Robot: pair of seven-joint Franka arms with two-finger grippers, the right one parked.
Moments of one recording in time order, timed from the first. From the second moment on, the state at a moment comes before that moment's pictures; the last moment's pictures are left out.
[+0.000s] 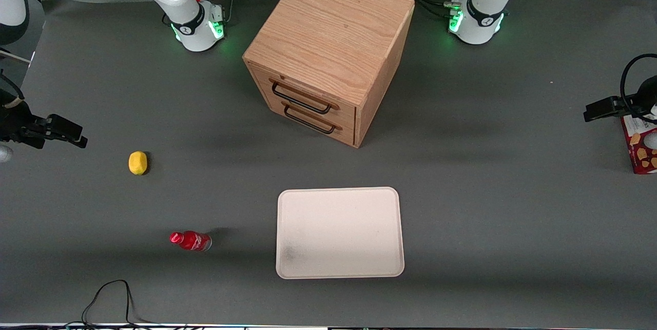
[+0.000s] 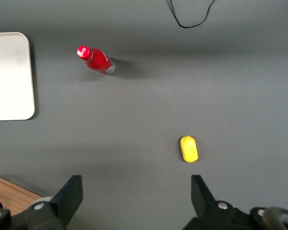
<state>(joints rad) 0.05 0.11 0.02 -1.55 0.04 1.50 0.01</state>
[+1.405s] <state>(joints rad) 0.05 0.12 0.02 -1.54 0.04 1.47 -0.01</state>
